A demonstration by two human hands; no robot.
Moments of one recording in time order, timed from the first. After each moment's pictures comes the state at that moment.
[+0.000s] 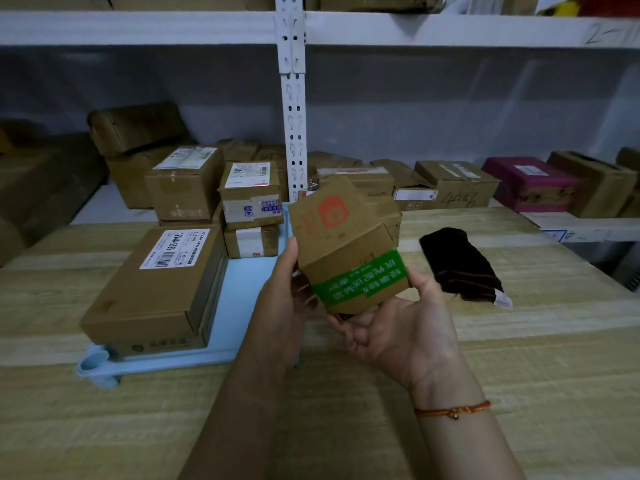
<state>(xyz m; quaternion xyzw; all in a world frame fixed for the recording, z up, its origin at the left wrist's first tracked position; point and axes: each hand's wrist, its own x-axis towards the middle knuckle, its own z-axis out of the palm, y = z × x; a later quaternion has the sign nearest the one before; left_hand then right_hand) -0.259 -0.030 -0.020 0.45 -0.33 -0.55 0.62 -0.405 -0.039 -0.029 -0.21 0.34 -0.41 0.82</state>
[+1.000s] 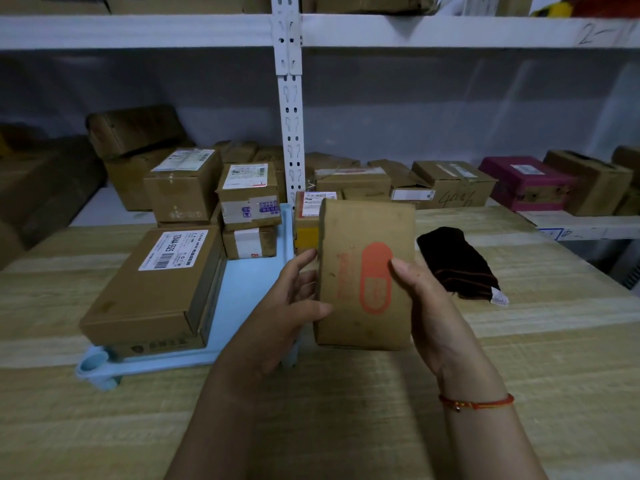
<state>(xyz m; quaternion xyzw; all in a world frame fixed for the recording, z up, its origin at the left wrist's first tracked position) -0.235 -0.023 -0.036 0.42 -0.52 -0.56 0.49 -0.429 -0.050 -0.035 -0.49 0.39 -0.51 0.59</state>
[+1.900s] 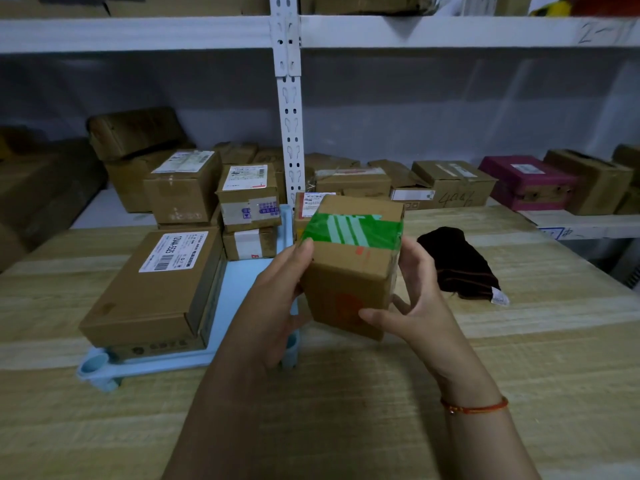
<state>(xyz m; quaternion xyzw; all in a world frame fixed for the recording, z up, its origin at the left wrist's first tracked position) -0.246 -0.017 -0.004 0.48 -0.42 -0.55 0.54 -0.438 -0.051 -0.052 -0.65 0.36 -0.49 0.46</state>
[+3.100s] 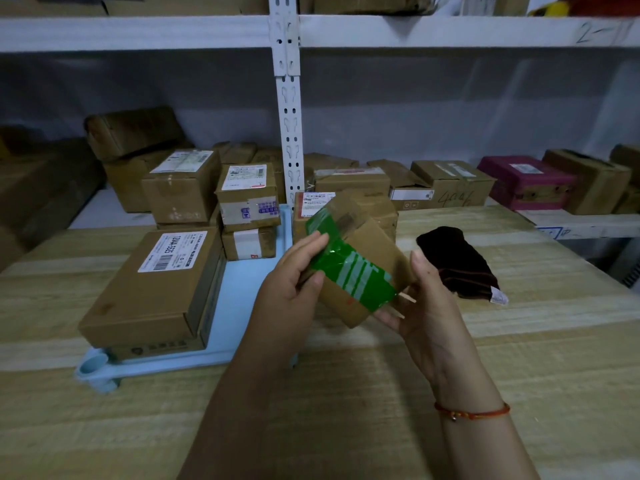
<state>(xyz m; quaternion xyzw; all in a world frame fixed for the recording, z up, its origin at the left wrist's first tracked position) -0.253 -0.018 -0.017 0.49 -0.63 -0.27 0.54 -0.420 -0.042 -0.031 -0.39 0.34 -0.58 0.62</state>
